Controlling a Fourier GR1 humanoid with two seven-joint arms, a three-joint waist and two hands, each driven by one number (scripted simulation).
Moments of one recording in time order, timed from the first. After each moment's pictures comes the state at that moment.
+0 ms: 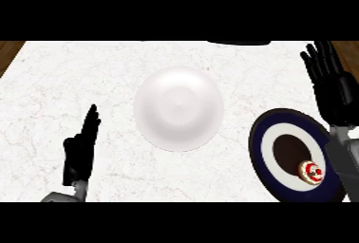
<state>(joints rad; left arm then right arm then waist) -0.04 0.27 -0.28 -1.49 0.08 0.46 0.12 -0.37 -0.46 0.07 -1.44 -0.41 -0.15 -0.09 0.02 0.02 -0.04</state>
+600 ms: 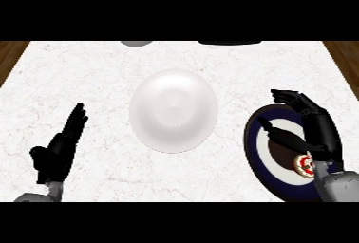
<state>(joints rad) -0.02 0.37 -0.18 -1.44 0.19 0.23 -0.07 -0.17 -0.44 0.22 -1.53 -0.16 -0.31 -0.11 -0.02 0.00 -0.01</state>
